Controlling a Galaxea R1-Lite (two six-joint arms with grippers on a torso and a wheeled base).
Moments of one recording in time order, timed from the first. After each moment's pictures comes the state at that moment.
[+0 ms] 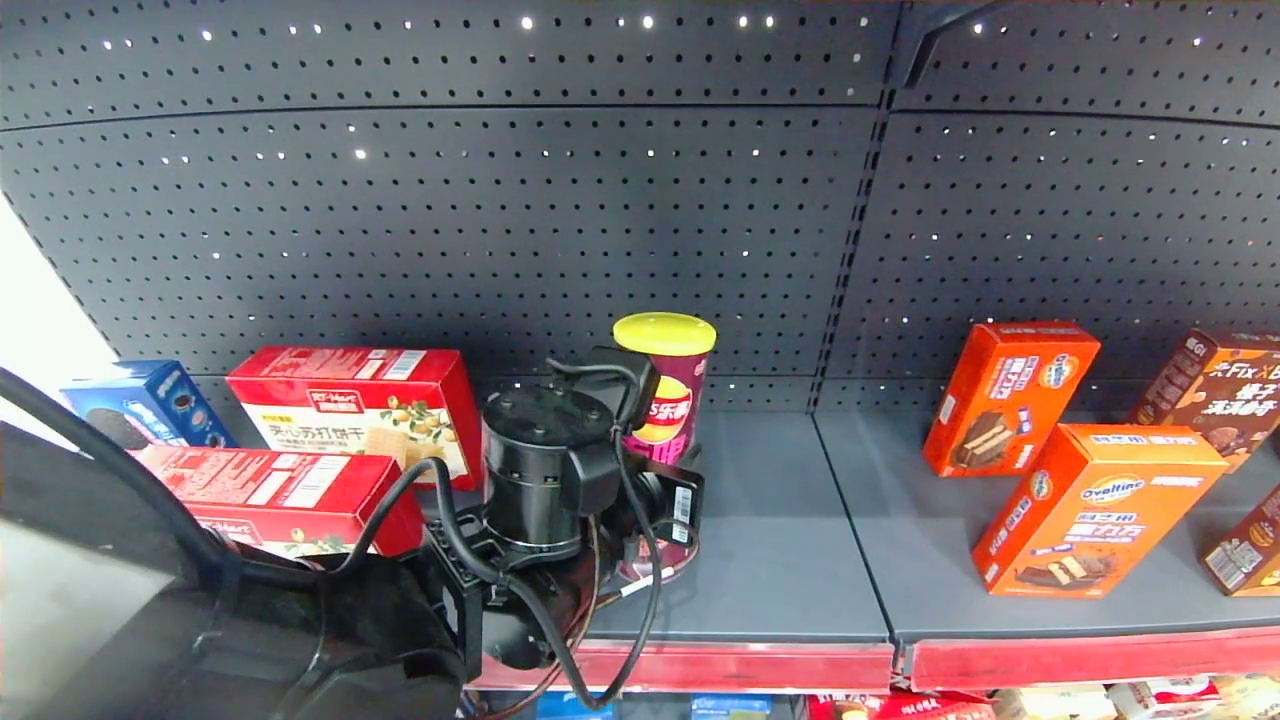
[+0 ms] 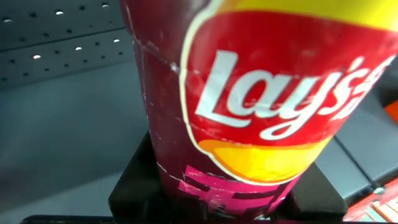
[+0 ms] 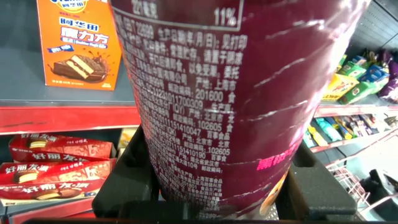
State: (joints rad) left arm -0.80 1.90 -0.82 -0.88 0.37 -0.13; right arm -0.67 0.00 -0.44 0.38 0.20 -0.36
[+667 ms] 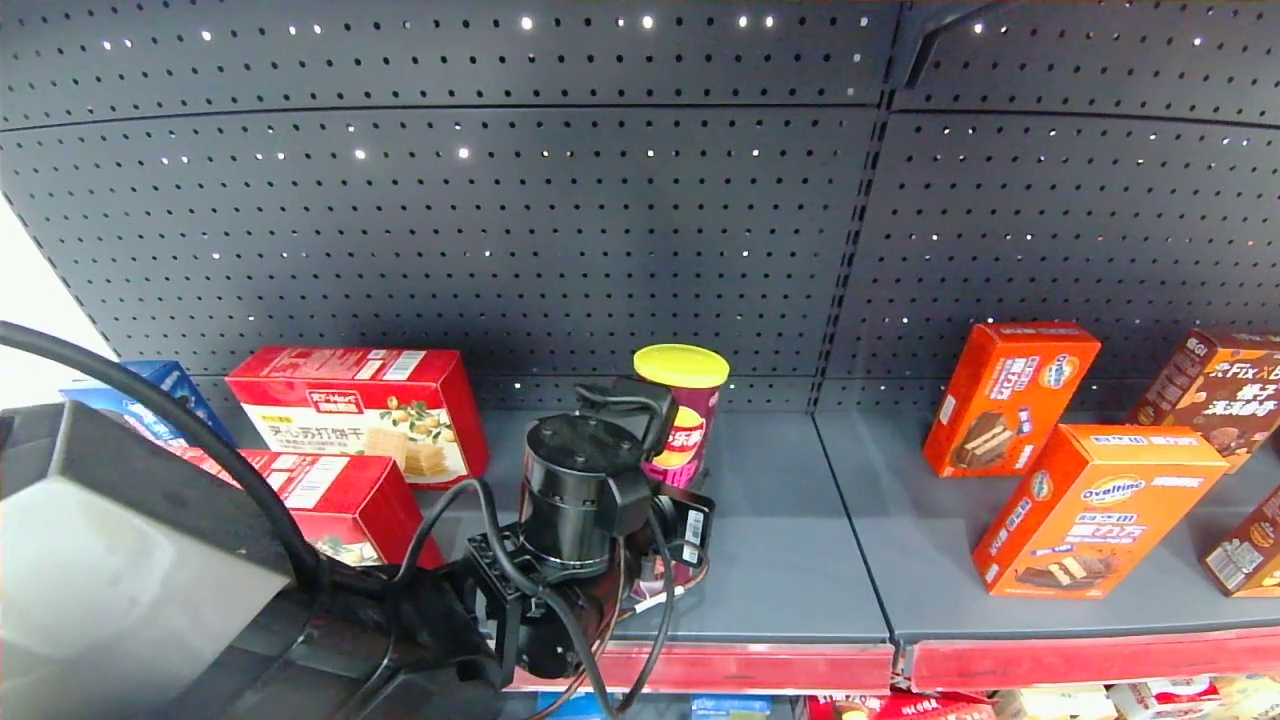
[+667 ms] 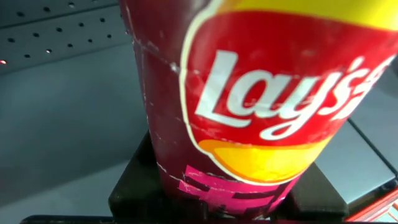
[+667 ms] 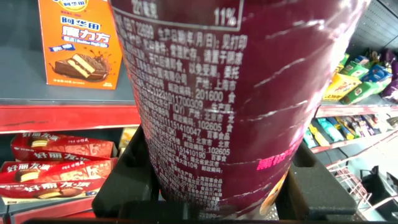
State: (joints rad) left arm -0.80 1.98 -0.83 -0.90 0.37 -0.13; right arm -0.66 0.00 -0.44 0.38 0.20 -0.36
